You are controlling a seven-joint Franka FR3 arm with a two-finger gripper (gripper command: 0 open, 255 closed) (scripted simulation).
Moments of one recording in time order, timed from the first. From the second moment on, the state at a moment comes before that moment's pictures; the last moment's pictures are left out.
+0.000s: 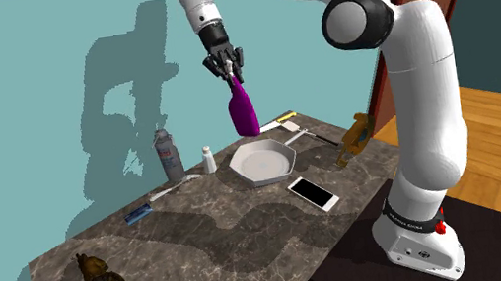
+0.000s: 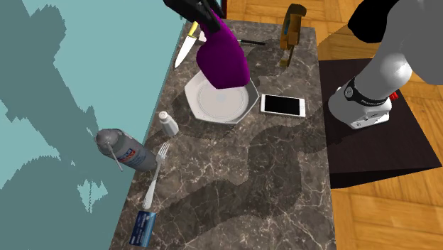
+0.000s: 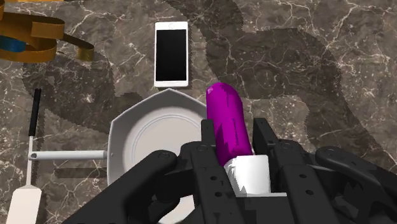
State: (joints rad) arm -0.03 0.40 0.06 -1.10 0.12 0.96 0.28
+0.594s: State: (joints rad) arm -0.14 0.19 0.00 -1.36 0.04 1.00 0.06
